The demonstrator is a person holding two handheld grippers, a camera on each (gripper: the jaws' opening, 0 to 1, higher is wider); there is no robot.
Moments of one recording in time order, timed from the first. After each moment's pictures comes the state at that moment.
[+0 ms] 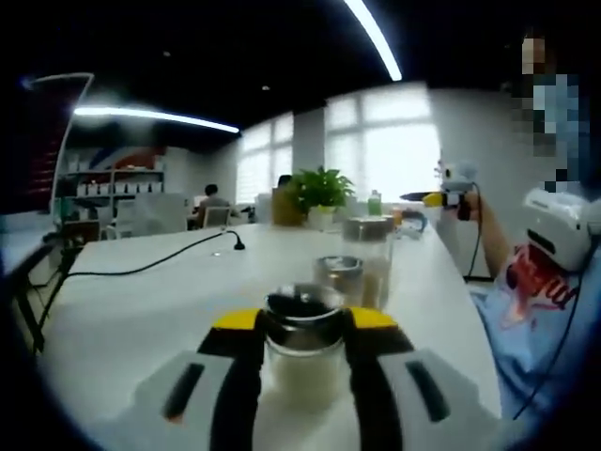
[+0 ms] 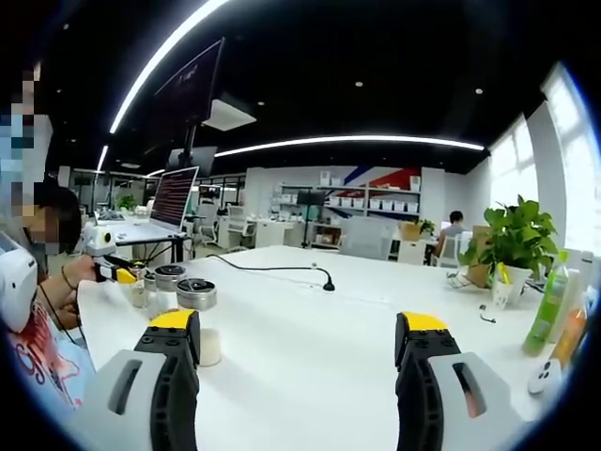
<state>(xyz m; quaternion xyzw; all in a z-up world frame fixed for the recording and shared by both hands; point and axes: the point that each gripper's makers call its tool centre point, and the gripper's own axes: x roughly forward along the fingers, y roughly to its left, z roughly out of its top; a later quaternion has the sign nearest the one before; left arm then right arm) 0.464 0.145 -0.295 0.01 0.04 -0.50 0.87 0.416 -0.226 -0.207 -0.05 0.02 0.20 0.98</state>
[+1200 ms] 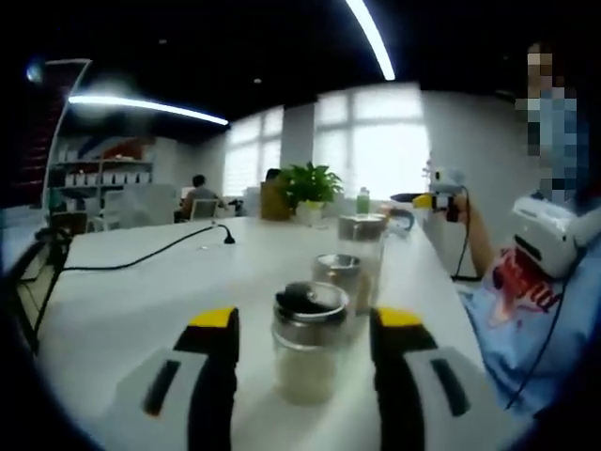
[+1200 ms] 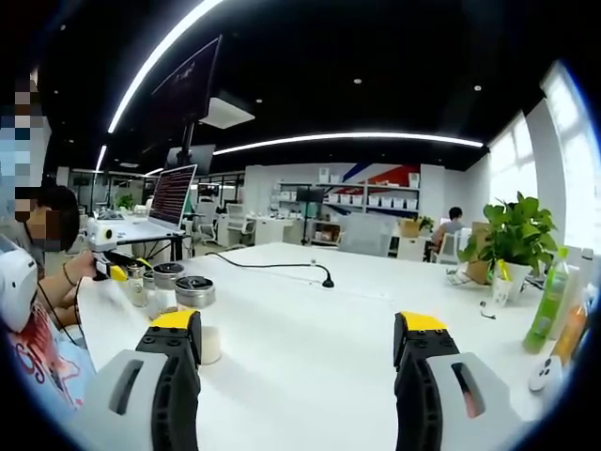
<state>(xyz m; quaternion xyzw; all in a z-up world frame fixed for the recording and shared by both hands) 0.464 0.153 -0.292 0.00 0.06 -0.51 0.86 0.417 -0.227 -0.210 -0.05 0.03 0.20 0.98</state>
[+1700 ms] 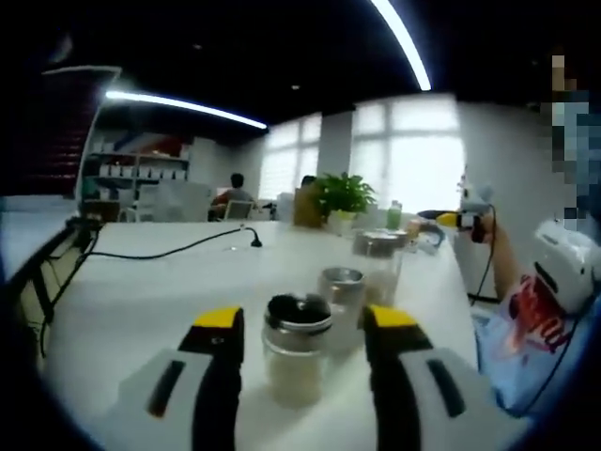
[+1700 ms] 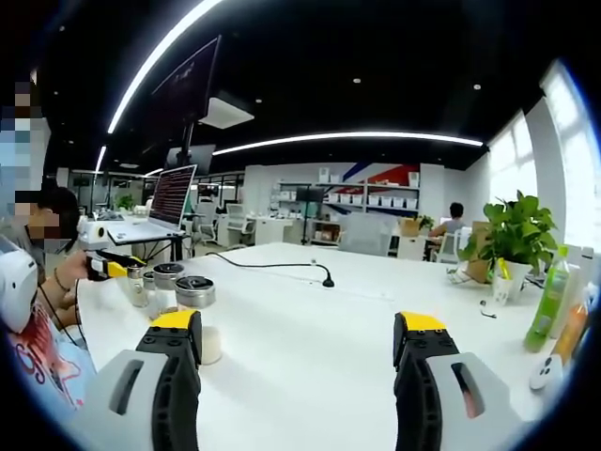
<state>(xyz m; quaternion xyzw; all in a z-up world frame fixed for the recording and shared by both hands) 0.453 0.153 -0.283 -0.02 0.06 -0.42 0.90 0.415 -0.228 -0.210 -0.05 0.03 0.20 0.98</state>
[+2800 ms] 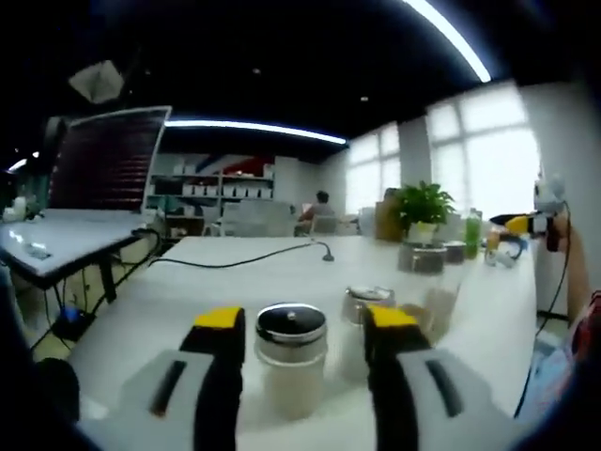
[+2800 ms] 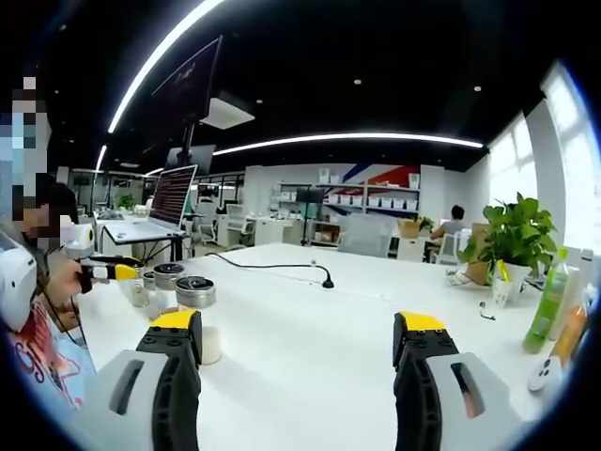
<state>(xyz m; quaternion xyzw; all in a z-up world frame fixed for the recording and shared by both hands) 0.457 0.151 -0.276 -0.02 0.01 -0.21 0.98 0.413 -0.227 -0.208 -0.05 0.03 0.20 0.98</state>
